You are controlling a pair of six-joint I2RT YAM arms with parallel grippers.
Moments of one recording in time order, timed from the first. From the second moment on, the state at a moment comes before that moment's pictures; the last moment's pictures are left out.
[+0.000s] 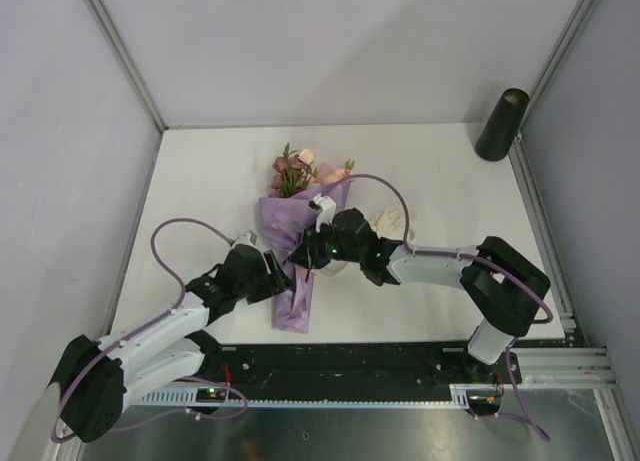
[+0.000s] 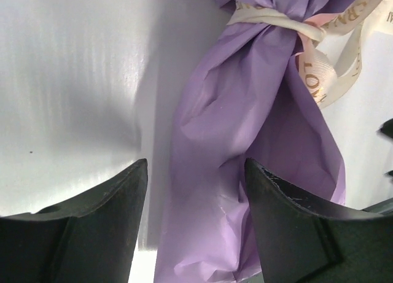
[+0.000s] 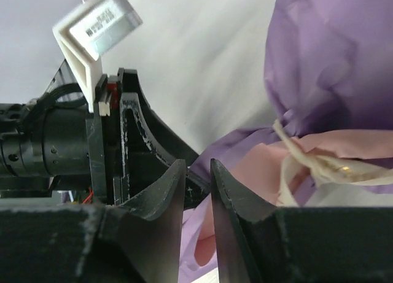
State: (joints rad) left arm -0.60 0.93 0.36 -0.27 -0.03 -0.88; right arm 0.92 1.67 0.90 0.42 -0.26 0.55
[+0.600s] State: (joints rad) left arm -0.60 0.86 0.43 -0.37 -0.09 -0.90; right arm 1.00 1.71 0.82 0.34 -0.21 0.65
